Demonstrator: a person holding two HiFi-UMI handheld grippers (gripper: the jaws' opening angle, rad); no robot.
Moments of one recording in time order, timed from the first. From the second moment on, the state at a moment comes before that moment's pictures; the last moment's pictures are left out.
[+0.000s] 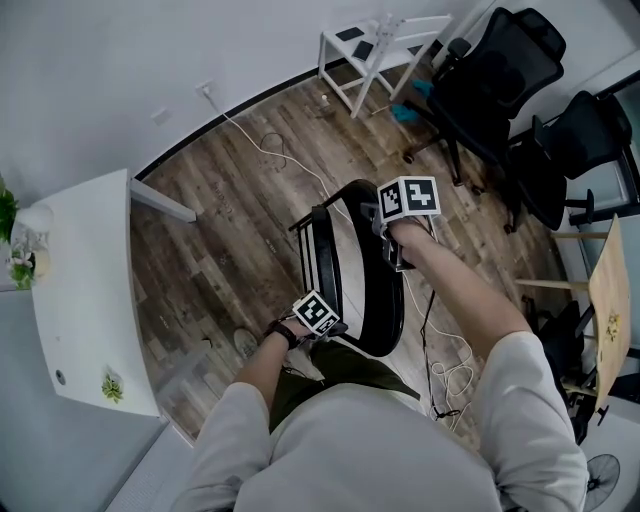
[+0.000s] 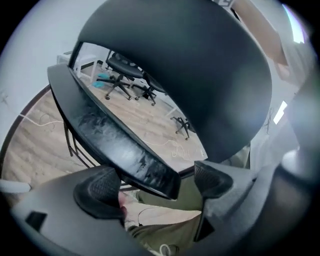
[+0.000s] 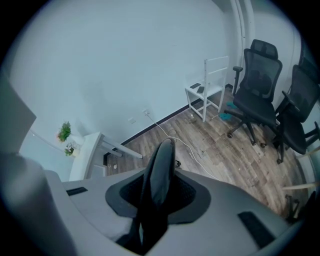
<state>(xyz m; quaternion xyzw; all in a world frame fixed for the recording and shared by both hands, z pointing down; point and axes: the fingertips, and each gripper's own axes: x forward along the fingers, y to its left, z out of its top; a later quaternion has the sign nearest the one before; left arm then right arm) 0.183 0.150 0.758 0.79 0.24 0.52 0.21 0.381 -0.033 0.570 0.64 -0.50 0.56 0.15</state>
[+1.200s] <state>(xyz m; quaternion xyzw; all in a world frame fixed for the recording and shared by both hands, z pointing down) 0.228 0.180 0.522 0.91 0.09 0.36 0.15 0.379 -0.029 0.572 0.62 -0.48 0.60 0.16</state>
